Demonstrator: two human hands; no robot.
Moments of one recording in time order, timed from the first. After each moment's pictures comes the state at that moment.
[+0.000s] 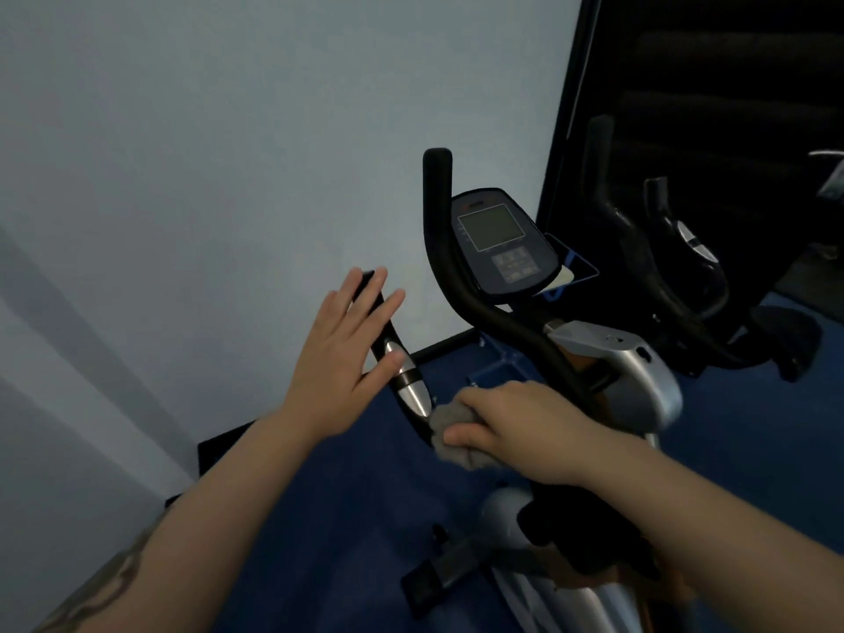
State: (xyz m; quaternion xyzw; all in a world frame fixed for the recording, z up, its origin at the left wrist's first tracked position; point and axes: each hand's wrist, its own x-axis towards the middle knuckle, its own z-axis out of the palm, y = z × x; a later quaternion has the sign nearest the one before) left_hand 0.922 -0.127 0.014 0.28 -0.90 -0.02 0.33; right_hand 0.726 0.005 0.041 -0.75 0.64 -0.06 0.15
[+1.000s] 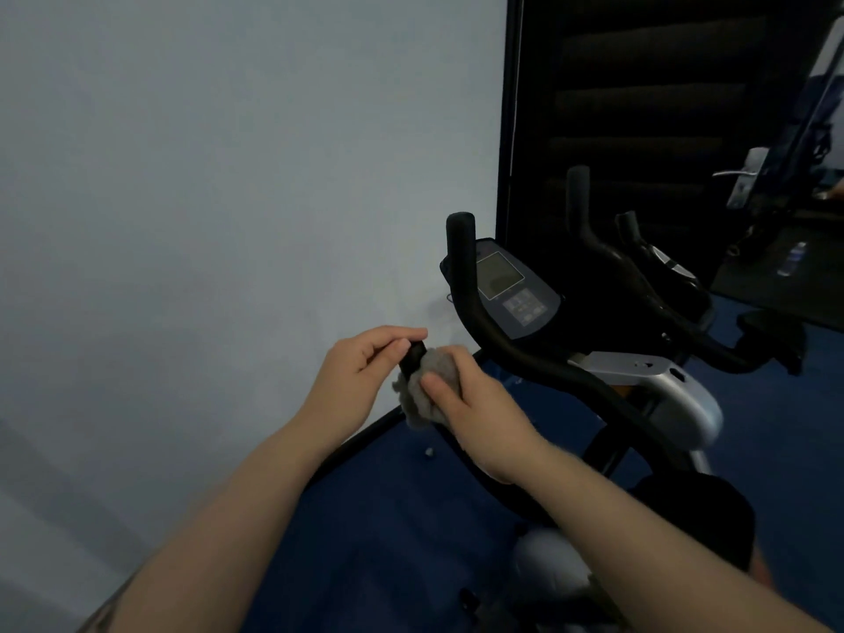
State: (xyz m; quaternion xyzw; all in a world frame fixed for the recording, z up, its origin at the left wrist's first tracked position) left_hand 0.935 -0.196 0.070 0.22 -0.81 -0.42 0.34; right_hand 0.804 -0.087 0.038 -0.53 0.66 -0.48 0.23
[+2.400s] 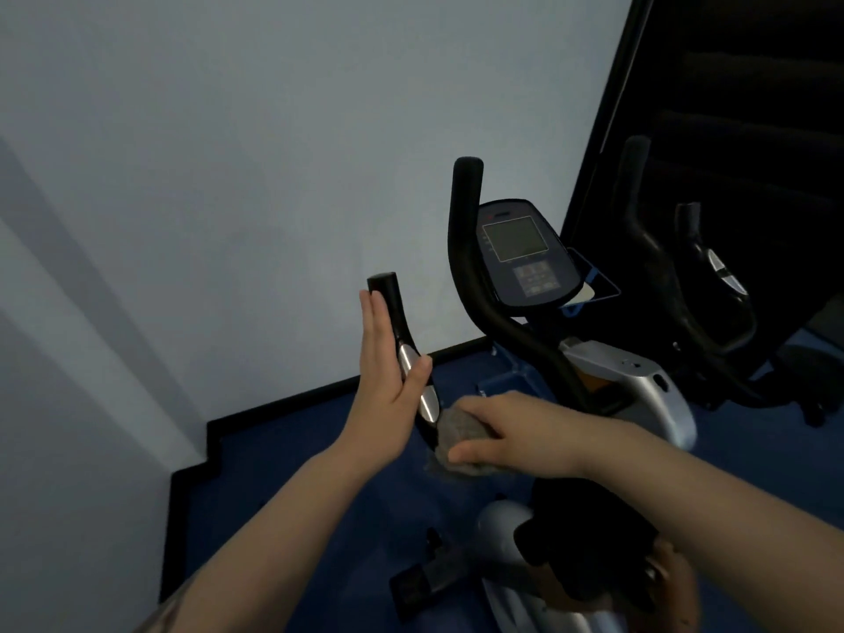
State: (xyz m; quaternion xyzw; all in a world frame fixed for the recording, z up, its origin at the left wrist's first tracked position) left_hand 0.888 -0.084 0.000 0.37 -0.76 -0.34 0.42; right_hand 0.710 -0.023 0.037 -0.75 0.57 -0.04 0.32
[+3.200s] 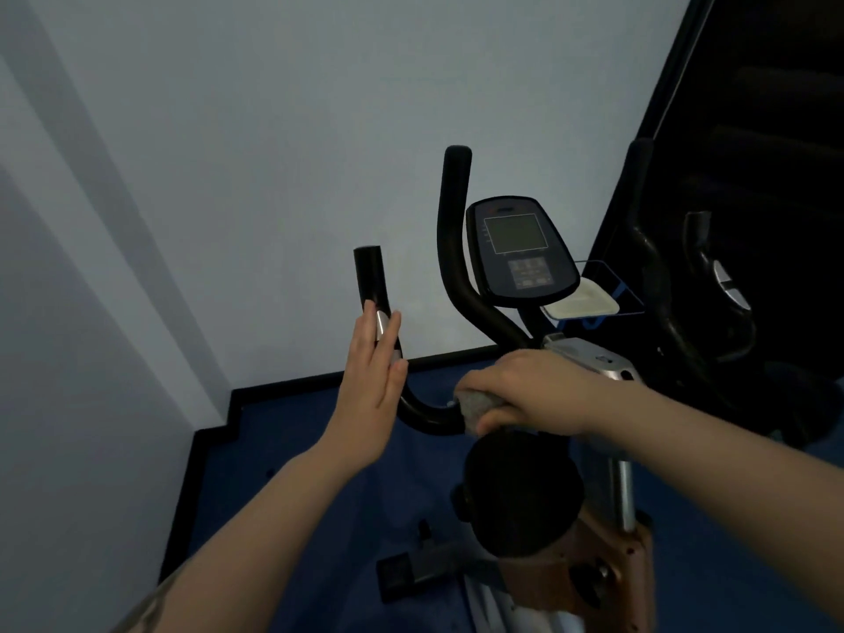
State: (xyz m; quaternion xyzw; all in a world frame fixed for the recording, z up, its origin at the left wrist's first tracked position) left_hand 0.869 -0.035 -0.020 0.43 -0.76 -0.27 0.40; right_hand 0.645 -0.025 0.042 -0.90 0.43 0.03 0.03
